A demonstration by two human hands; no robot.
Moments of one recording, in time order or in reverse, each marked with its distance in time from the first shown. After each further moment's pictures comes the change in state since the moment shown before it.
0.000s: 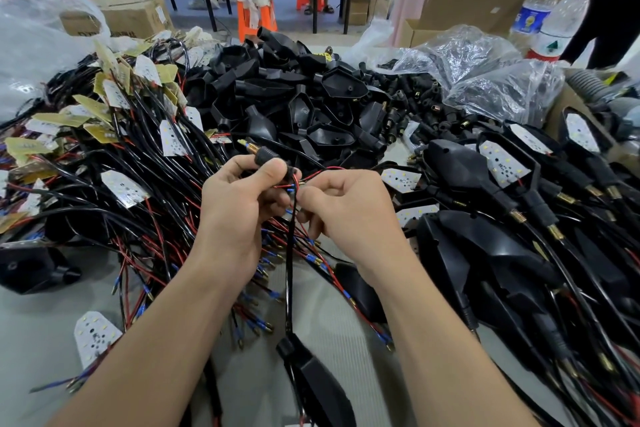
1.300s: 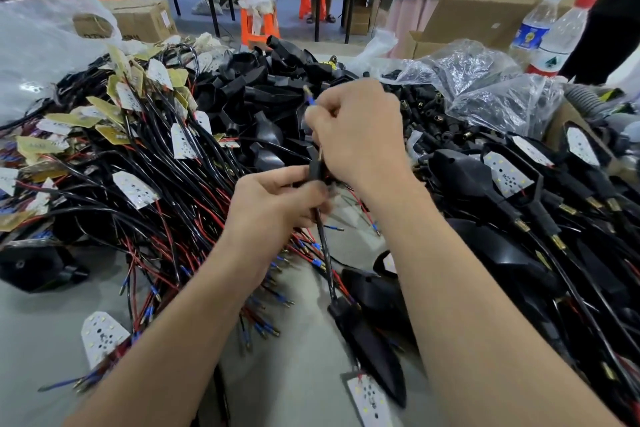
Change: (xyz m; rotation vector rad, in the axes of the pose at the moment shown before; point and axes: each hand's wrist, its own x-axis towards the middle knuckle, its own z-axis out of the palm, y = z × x) left_hand -0.009 0.004 0.007 0.279 -0.202 -0.010; right_hand 0.050 -0.074 -0.008 -0.527 0.267 -0.305
